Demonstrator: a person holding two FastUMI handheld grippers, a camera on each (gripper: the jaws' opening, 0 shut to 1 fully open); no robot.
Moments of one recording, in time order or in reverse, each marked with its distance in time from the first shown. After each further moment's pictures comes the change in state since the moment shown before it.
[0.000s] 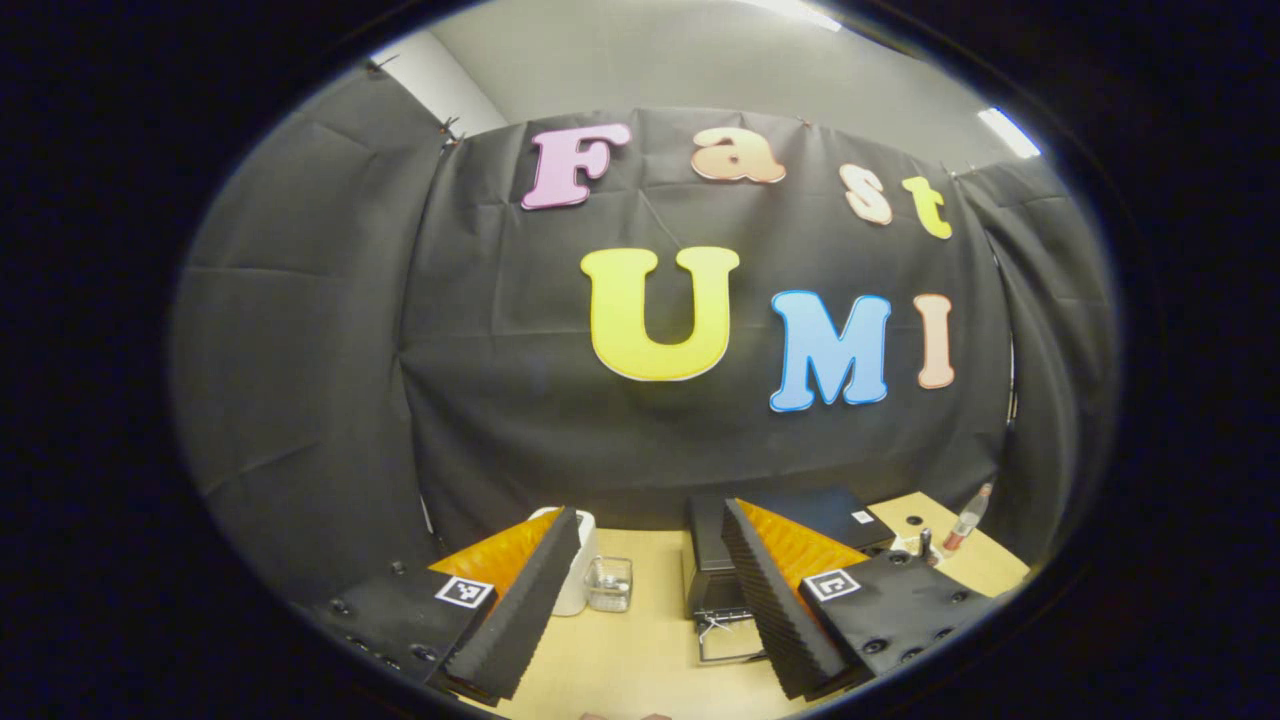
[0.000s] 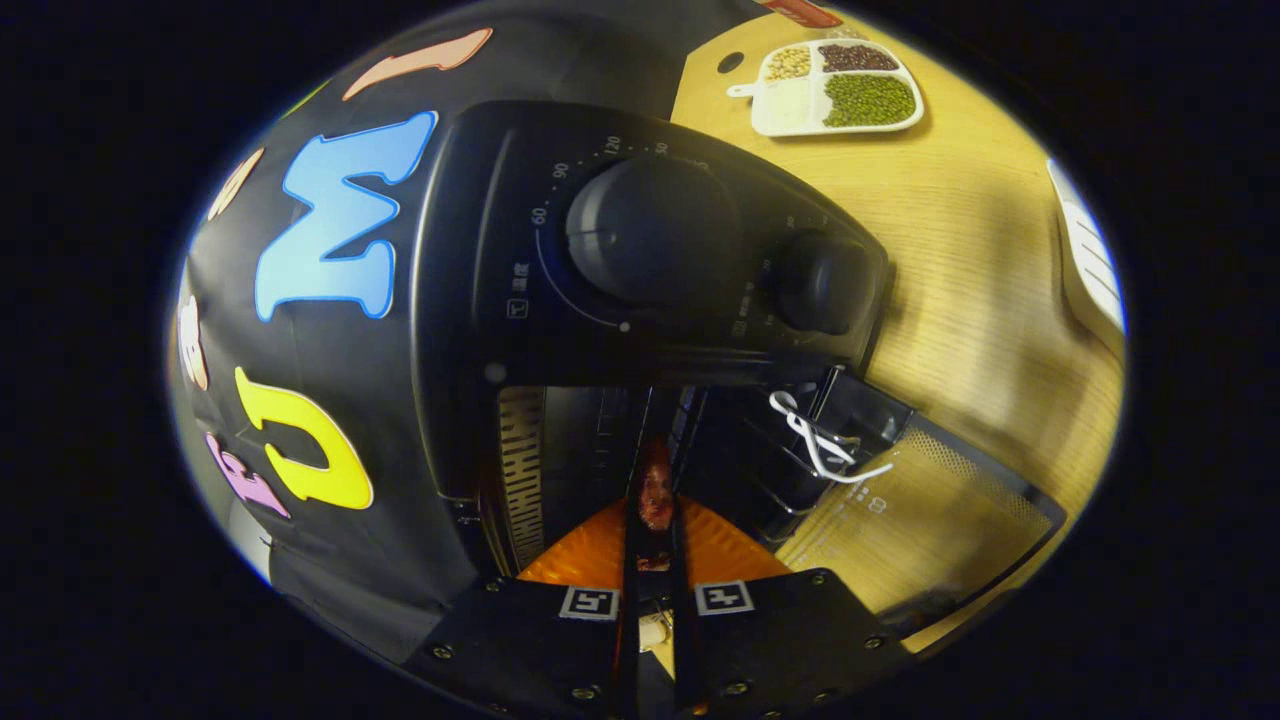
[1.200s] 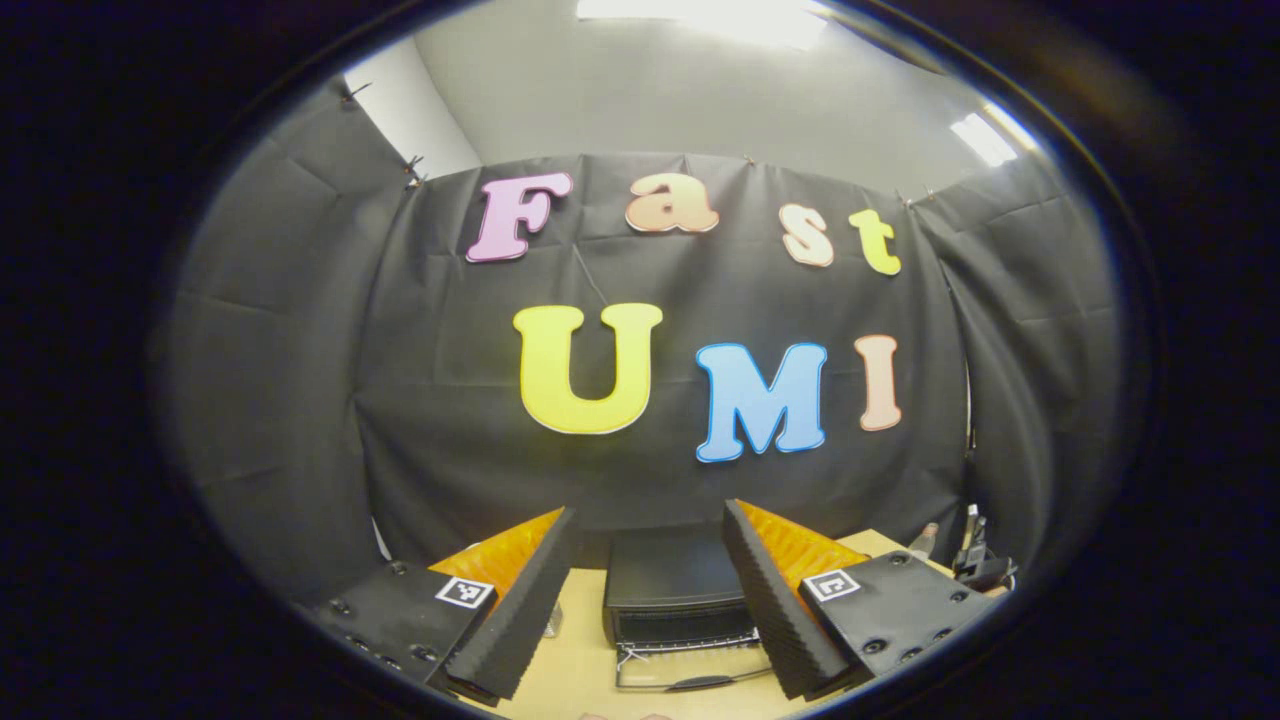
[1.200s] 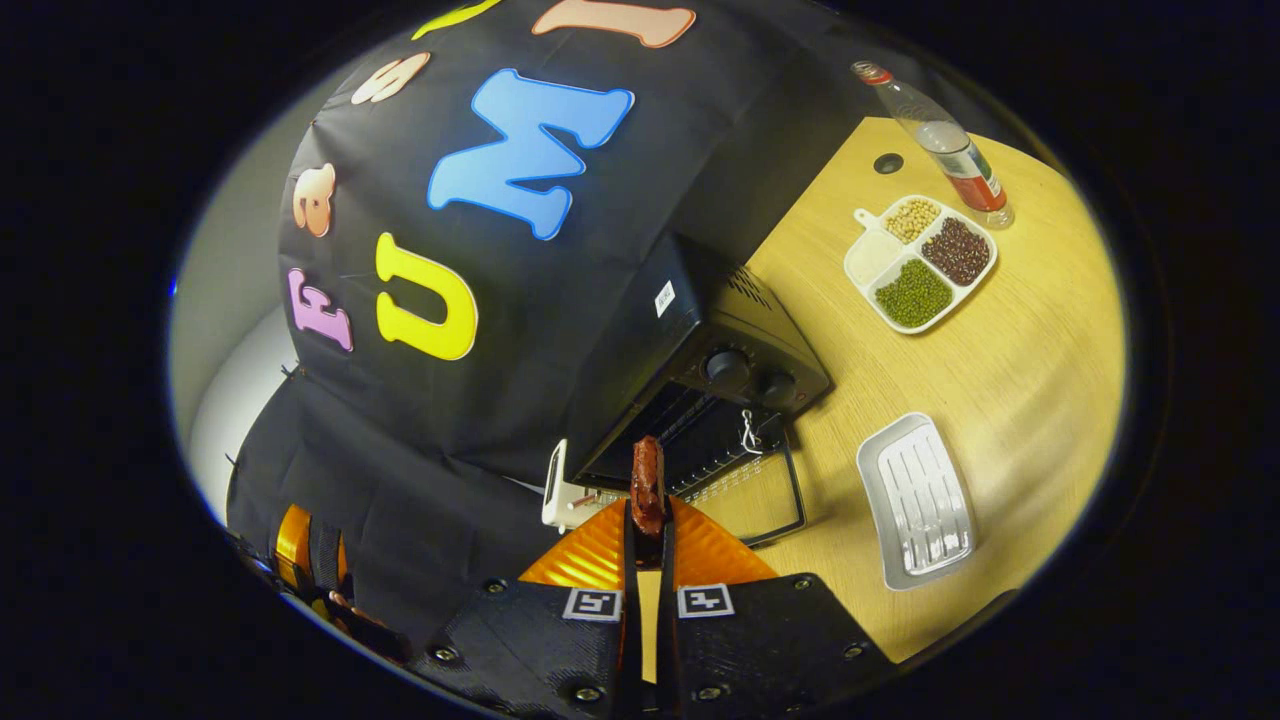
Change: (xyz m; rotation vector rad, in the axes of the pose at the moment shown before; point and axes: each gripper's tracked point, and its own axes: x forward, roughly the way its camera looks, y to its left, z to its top) left arm -0.031 -0.107 0.048 0.023 -0.139 -0.092; right arm -0.208 0.009 0.042 -0.381 0.248 0.181
